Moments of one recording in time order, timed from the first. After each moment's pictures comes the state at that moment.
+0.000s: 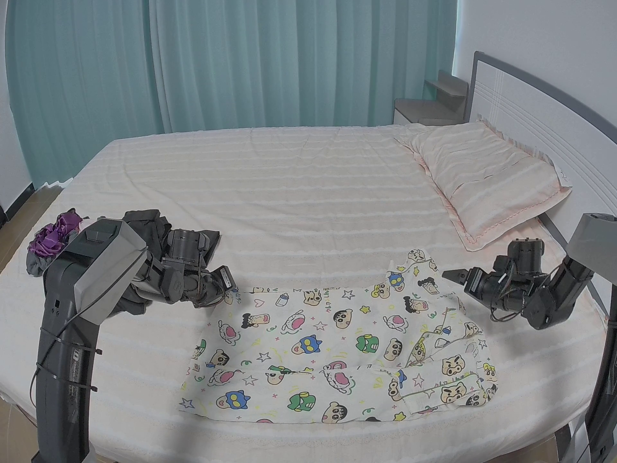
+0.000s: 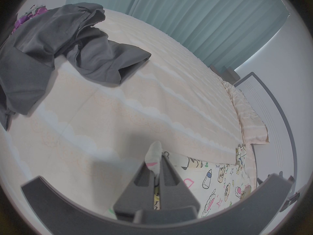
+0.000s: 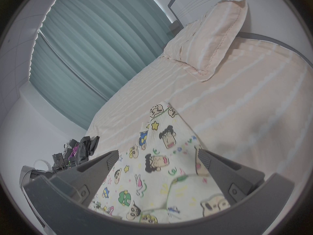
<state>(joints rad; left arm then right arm) -0.14 2.58 -1.52 -0.31 -0.18 -0.59 0.04 2.24 -0.78 -0.93 0.27 0.55</state>
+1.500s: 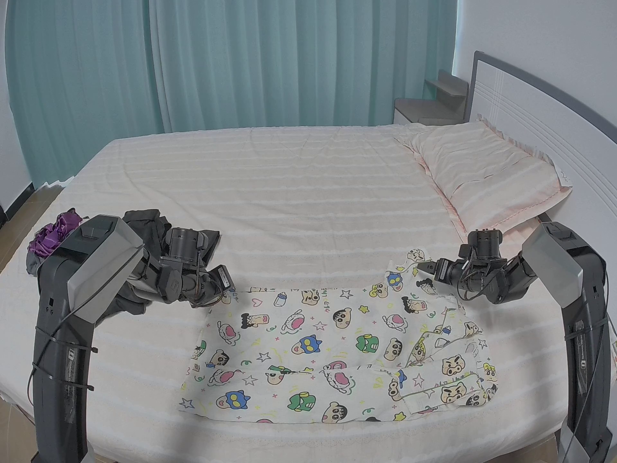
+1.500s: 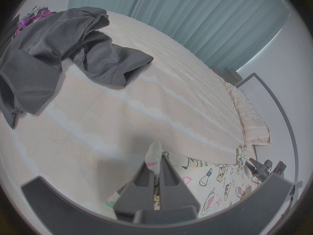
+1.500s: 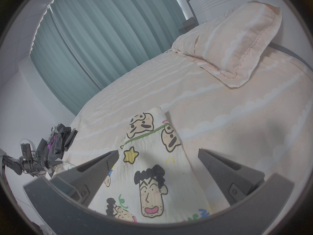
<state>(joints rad) -0.15 2.54 -1.47 -0.32 -0.14 -0.60 0.05 2.62 -1.45 -0.62 0.22 0.36</state>
